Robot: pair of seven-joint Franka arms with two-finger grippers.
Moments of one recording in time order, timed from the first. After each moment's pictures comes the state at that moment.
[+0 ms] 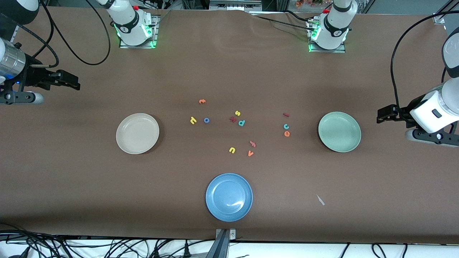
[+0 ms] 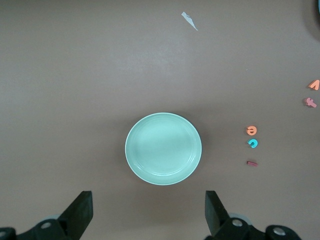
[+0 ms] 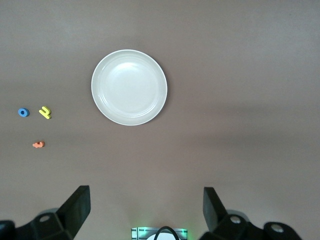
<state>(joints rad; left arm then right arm) 0.05 0.28 -0.07 -1.41 0.01 1.59 0.12 -0.01 0.07 0.05 -1.58 0.00 1.49 0.03</state>
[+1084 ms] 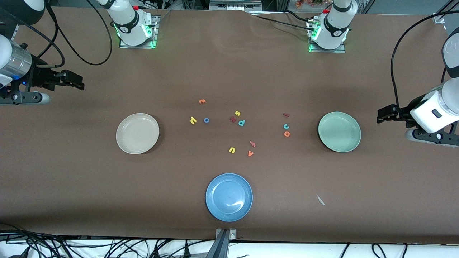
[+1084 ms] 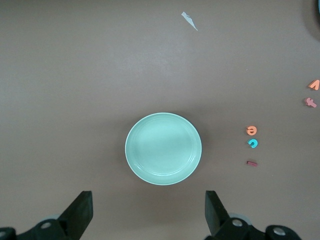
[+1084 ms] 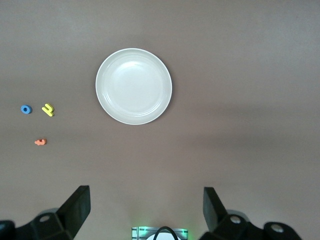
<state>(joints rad) 0.05 0.28 -0.07 -1.41 0.01 1.59 0.12 0.01 0.08 0.06 -1.58 0.00 1.49 0.03</state>
